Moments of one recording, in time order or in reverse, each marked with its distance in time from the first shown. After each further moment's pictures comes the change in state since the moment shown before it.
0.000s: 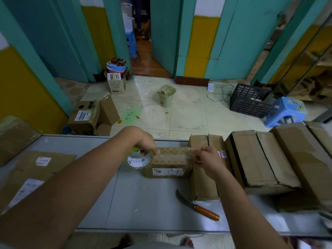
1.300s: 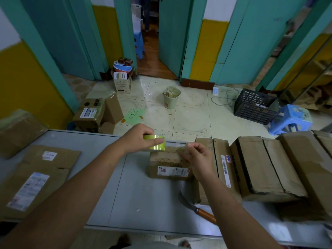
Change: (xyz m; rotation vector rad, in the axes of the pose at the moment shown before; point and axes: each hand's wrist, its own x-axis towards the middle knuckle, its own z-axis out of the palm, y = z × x) left_hand -0.033 -0.049 0.044 -0.609 0.833 0.560; right_hand -0.001 0.001 0.052 0.303 0.055 -0.103
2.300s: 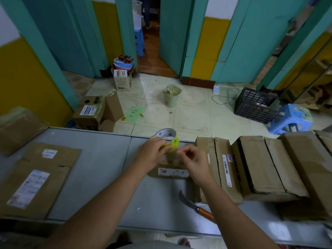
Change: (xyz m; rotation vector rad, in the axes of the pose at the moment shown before) left_hand -0.015 -0.004 0.087 0.349 0.219 -0.039; right_hand -0.031 -0.011 0.016 -0.447 -0.142 -0.327
